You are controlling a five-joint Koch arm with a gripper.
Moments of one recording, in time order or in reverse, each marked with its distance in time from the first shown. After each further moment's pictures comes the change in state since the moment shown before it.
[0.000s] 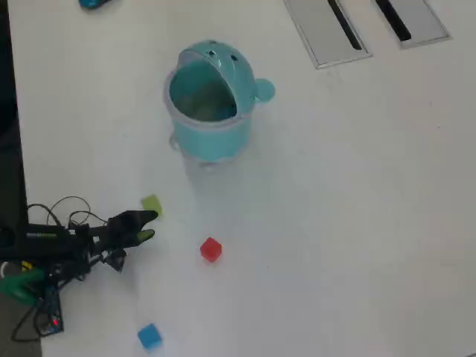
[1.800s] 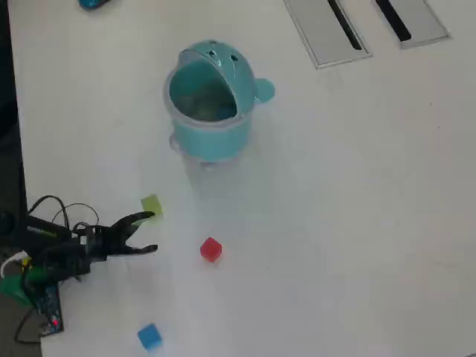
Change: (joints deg) arm 22.1 0.0 0.0 -35.9 -64.2
